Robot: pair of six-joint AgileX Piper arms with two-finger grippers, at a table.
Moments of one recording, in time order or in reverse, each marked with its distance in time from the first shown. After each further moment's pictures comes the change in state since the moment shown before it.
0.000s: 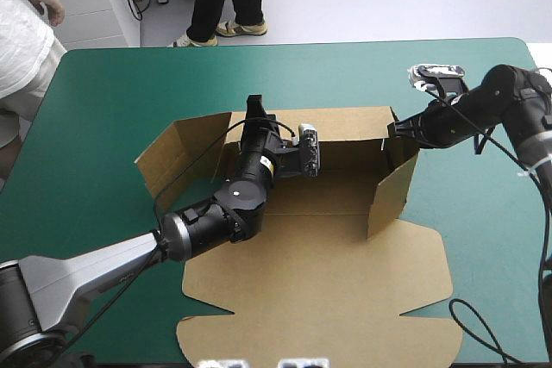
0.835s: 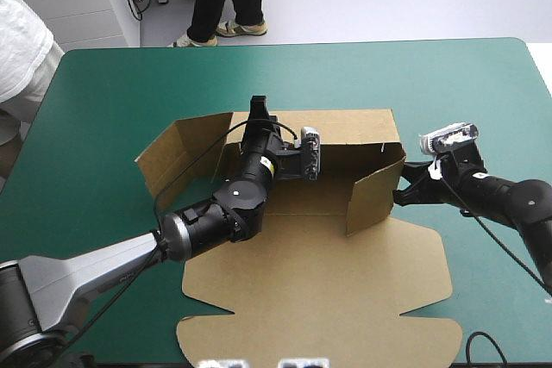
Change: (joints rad) left arm 0.000 0.000 0.000 -0.018 -0.010 0.071; right arm -0.059 -0.408 0.690 0.579 -0.528 -0.813
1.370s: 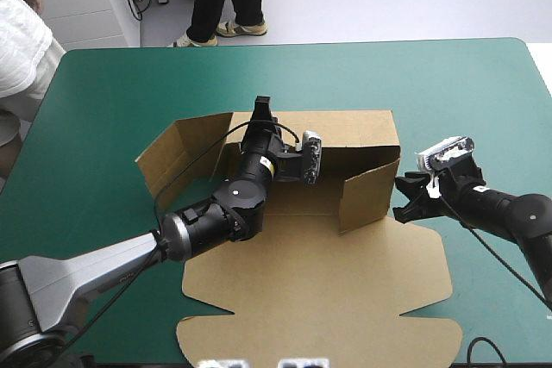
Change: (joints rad) left arm 0.000 0.000 -0.002 -0.027 0.001 0.102; right arm 0.000 -0.048 0.069 0.026 0.005 -0.113
